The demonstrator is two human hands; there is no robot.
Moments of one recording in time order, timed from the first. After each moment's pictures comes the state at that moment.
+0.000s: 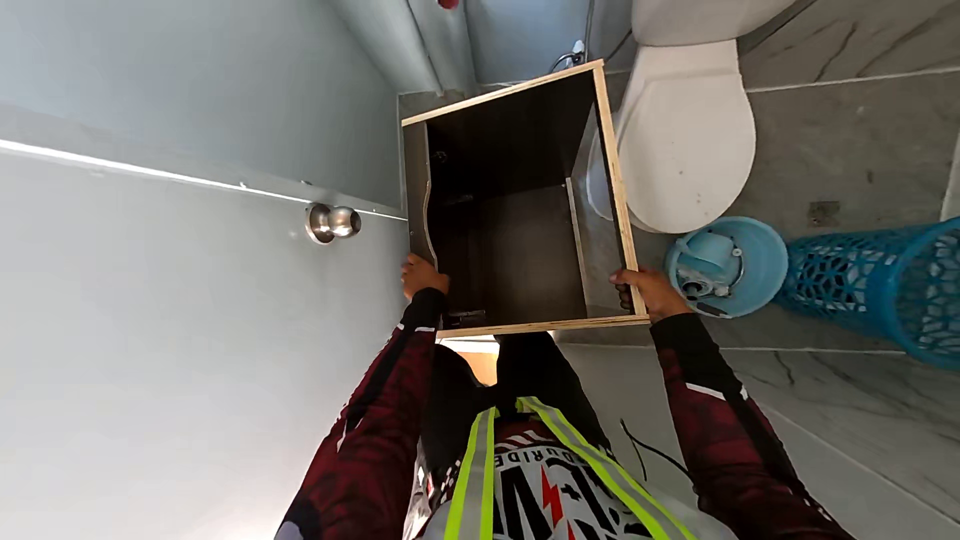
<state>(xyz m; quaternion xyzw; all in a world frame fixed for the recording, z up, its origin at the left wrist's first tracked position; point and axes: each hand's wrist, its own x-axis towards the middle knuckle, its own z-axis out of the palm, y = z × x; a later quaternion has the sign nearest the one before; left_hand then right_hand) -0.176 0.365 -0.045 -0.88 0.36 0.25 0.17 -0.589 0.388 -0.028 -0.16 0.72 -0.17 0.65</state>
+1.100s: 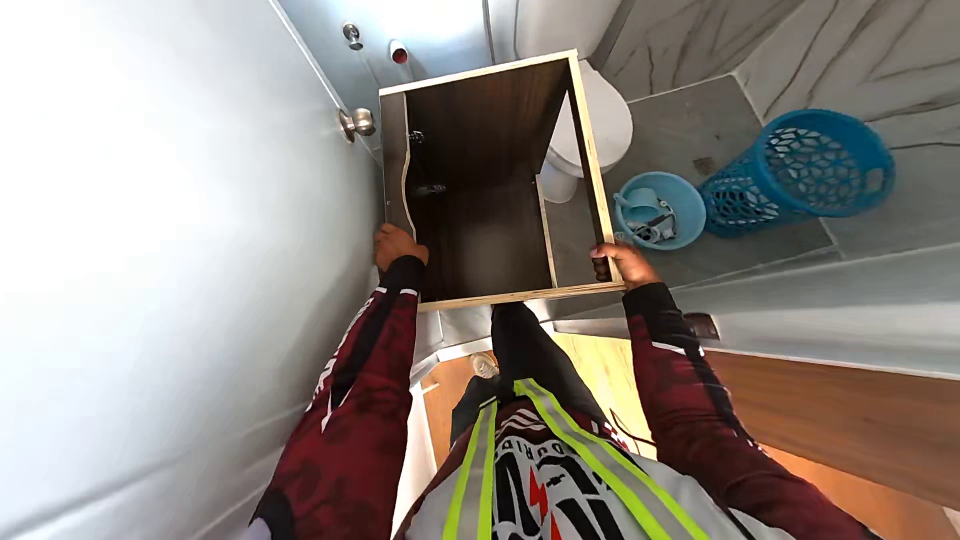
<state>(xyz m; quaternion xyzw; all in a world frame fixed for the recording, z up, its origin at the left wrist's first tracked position) -0.116 0.560 0.038 -0.83 0.53 0.15 0.06 -0.520 0.701 0.001 -0.21 0.66 -0.40 0.60</state>
